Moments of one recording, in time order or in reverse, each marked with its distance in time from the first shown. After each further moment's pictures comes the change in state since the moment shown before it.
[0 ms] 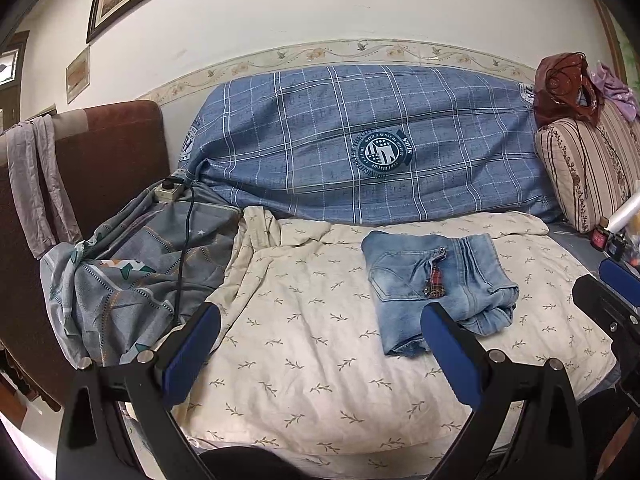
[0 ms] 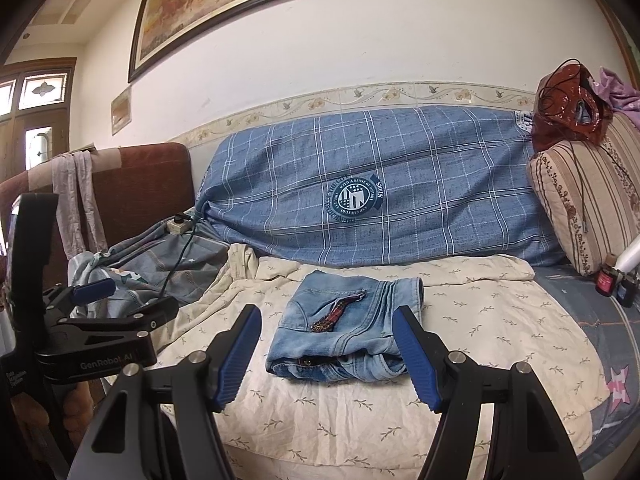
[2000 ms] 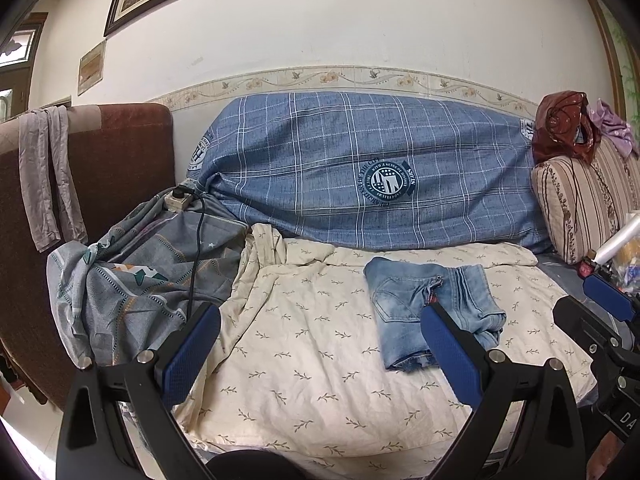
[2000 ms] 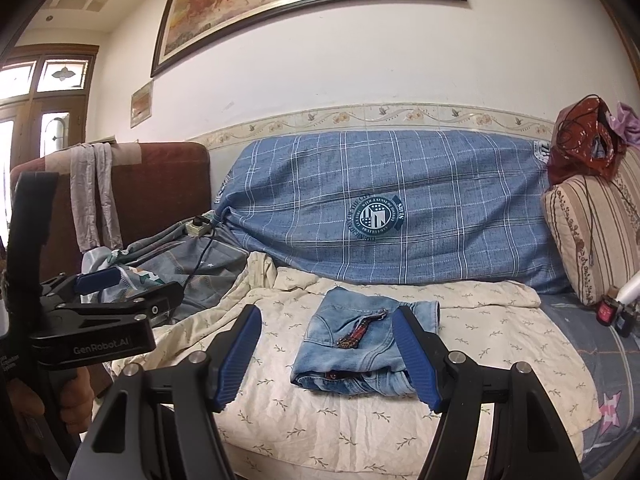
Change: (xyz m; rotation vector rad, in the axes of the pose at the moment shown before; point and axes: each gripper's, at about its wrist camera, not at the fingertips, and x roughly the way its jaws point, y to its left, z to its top) left arm -0.031 0.032 0.009 -0.075 -0.068 -0.037; right arm -0.019 0.037 0.016 -0.081 -0.036 0.029
